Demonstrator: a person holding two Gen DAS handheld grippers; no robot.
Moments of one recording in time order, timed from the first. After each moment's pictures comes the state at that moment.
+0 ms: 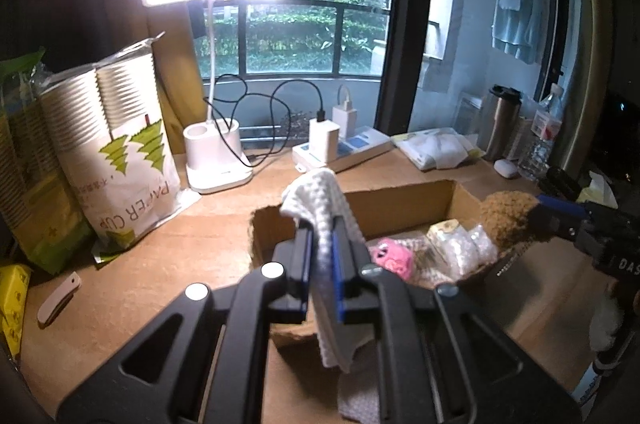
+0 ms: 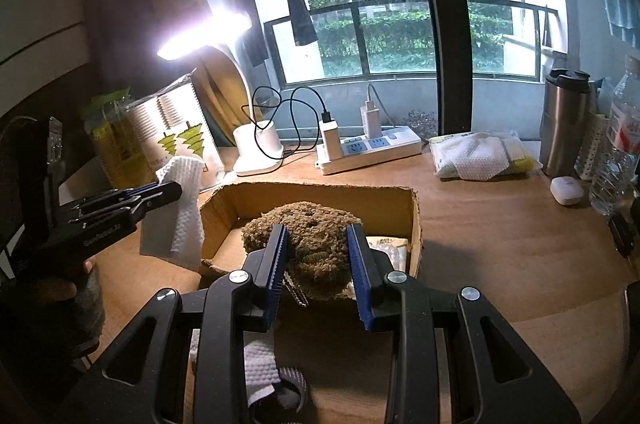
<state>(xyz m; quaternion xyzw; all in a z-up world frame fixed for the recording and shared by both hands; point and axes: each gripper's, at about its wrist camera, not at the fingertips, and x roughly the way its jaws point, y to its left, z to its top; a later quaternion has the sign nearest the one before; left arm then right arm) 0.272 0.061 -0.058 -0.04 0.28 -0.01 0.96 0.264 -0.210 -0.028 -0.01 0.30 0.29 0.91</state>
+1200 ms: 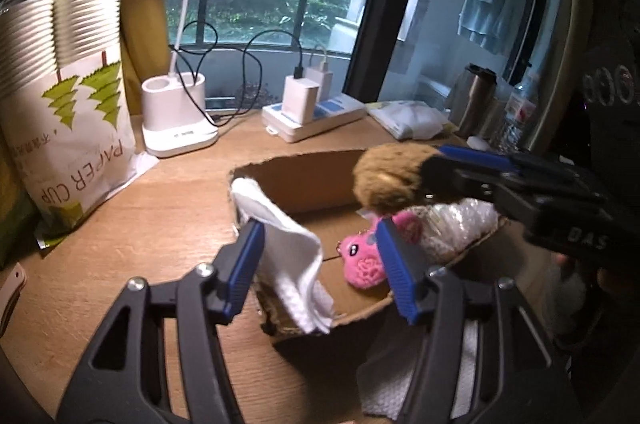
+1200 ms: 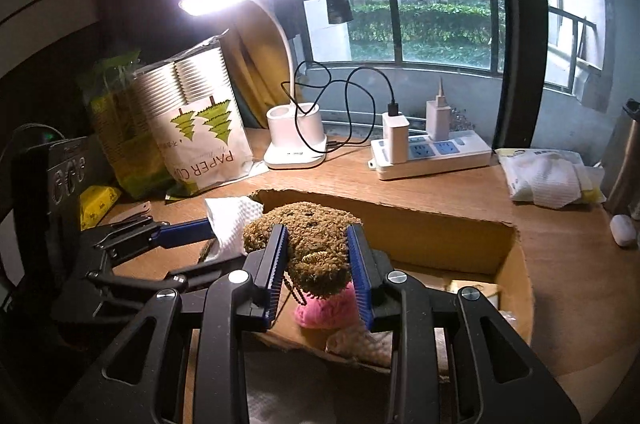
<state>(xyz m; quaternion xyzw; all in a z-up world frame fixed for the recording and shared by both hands) 0.289 0.090 -0.100 -0.08 0.32 -0.11 0.94 0.302 -0.106 -0.048 -0.06 0.32 0.33 0.88</state>
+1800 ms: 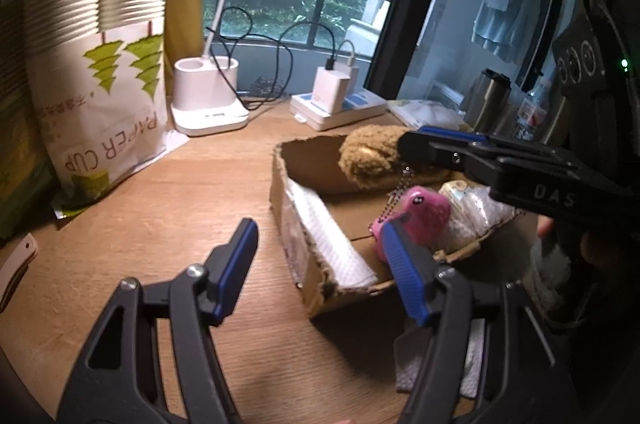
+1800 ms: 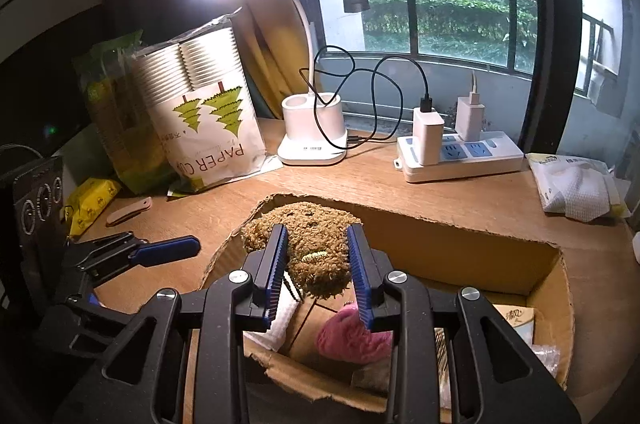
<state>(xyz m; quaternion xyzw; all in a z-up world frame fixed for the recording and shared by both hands) 0.274 0.118 -0.114 -0.10 0.32 -0.08 0.94 0.319 -0.072 -0.061 -0.08 0.34 0.35 0.87</state>
